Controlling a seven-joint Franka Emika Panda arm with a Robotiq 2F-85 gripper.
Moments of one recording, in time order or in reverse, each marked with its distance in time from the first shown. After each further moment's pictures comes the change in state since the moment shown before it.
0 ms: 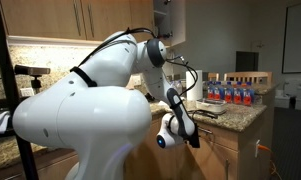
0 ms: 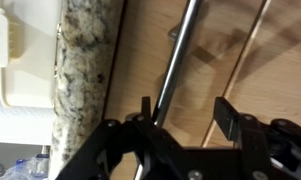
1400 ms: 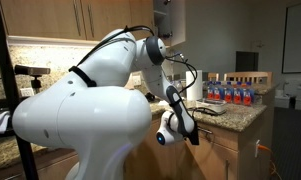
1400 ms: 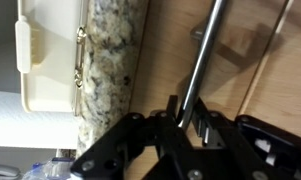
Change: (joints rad) arm 0.006 -0.027 -0.003 -0.001 0.007 0.001 0.030
